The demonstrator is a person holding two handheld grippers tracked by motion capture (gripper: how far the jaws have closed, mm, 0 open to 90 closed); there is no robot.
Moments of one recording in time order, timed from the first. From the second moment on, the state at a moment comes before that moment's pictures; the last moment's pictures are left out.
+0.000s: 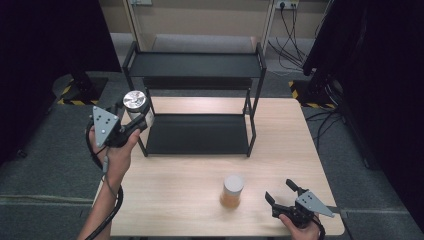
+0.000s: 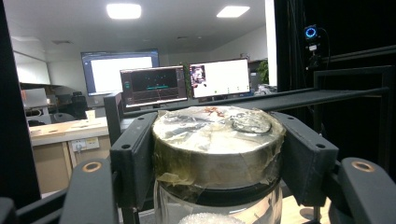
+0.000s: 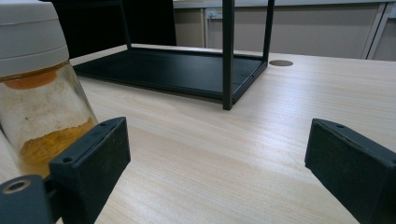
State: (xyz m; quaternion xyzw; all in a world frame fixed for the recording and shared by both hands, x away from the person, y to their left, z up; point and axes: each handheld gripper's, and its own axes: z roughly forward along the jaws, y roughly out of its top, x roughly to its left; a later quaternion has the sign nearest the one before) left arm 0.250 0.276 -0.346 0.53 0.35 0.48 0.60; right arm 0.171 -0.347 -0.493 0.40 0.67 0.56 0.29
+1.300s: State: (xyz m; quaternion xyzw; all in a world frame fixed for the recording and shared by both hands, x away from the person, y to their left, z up) left arm 0.285 0.271 -0.305 0.52 0.36 0.49 0.60; right arm 0.171 -0.348 -0.493 0.40 0.67 0.56 0.28
